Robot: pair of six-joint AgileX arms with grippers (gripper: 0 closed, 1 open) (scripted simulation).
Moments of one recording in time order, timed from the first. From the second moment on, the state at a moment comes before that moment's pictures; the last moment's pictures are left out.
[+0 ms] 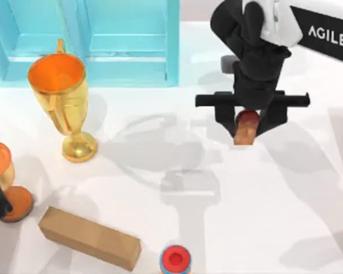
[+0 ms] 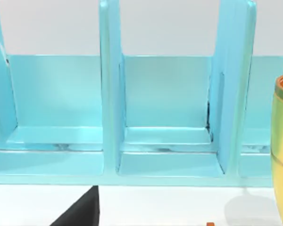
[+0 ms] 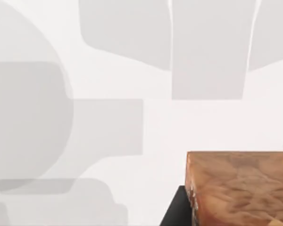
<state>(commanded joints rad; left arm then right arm) 0.00 0.00 0.00 0.00 0.00 0.00 0.49 2.25 1.88 -1.20 0.00 0.52</state>
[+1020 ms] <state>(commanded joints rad) 0.00 0.00 0.00 0.00 0.00 0.00 0.49 2.29 1.77 -1.04 0.01 0.52</state>
